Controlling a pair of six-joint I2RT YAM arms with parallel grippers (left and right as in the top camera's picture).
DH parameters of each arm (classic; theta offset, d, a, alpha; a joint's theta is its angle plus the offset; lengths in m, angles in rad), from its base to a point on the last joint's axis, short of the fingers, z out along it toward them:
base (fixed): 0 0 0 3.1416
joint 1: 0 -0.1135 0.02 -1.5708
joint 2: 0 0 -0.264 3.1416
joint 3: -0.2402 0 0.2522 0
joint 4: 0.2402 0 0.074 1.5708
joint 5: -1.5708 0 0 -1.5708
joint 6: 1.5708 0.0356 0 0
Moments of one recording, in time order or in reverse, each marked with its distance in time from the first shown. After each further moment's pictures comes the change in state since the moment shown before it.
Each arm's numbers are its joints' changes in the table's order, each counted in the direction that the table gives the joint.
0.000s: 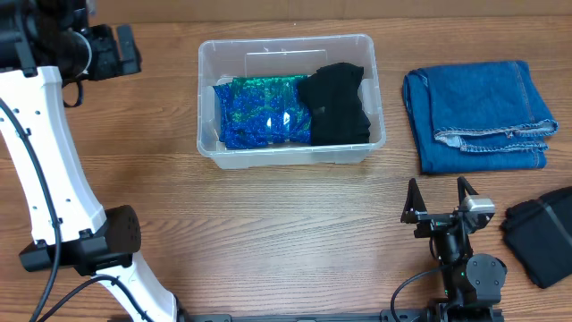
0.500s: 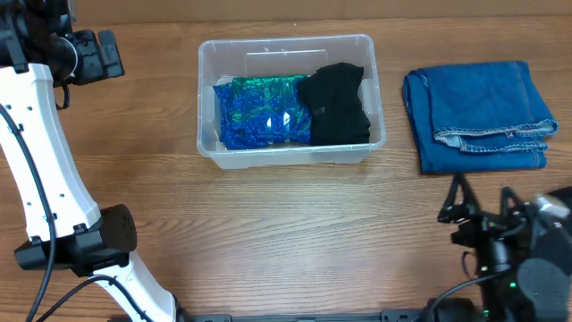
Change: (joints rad) left arm -0.043 -0.005 0.045 -0.026 0.112 -0.008; right arm 0.000 -0.222 -0.634 0.573 -0.164 0.256
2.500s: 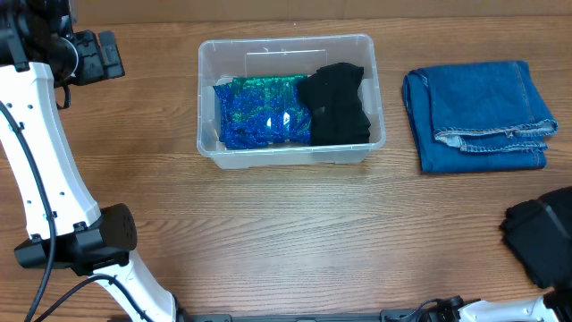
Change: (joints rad) left arm 0.000 -0.005 0.005 0.000 0.003 0.000; right arm 1.234 -1.570 -0.531 0.160 0.221 -0.155
